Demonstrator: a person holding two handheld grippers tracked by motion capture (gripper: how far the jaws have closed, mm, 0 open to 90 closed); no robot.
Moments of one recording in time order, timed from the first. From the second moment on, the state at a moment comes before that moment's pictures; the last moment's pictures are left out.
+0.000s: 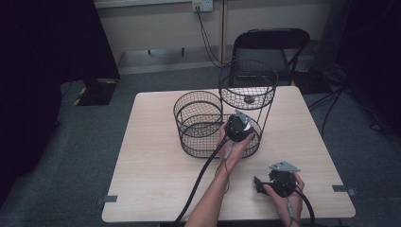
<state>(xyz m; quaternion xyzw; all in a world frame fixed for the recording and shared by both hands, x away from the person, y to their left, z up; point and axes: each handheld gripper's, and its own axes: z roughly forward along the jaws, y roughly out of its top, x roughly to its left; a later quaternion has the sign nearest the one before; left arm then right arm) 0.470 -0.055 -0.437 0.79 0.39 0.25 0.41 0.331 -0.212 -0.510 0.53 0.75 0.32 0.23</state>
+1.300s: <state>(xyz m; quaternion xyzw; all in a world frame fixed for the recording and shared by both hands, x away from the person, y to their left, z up) 0.458 -0.056 -0.432 0.78 0.40 0.24 0.41 0.331 -0.212 -0.510 0.53 0.75 0.32 0.23</state>
